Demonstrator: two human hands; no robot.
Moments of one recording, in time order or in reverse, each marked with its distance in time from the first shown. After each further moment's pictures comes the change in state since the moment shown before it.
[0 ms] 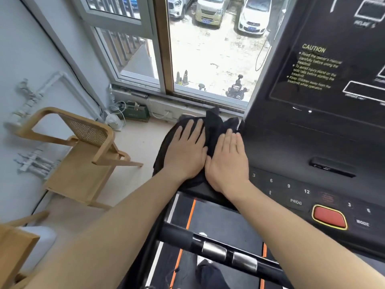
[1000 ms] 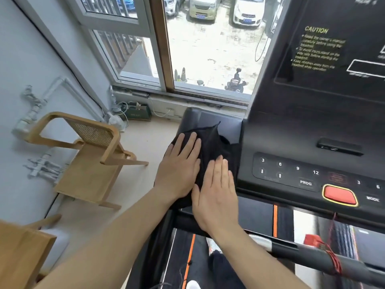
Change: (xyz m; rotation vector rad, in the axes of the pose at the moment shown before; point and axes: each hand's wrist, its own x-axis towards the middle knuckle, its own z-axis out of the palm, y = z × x) left_hand -0.080 -0.027 0.010 -0.039 -0.025 0.044; right_hand -0.108 -0.072 0.028 0.356 0.096 0.081
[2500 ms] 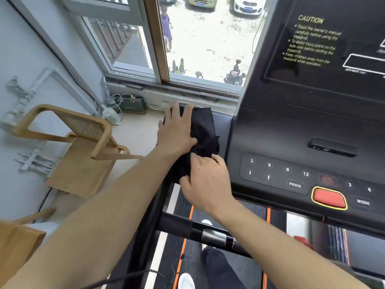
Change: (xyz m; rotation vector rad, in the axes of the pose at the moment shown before) left_hand 0.099 0.014 -0.024 -0.203 0.043 -0.249; right_hand 0.051 0.021 -0.034 0.033 0.007 -0.234
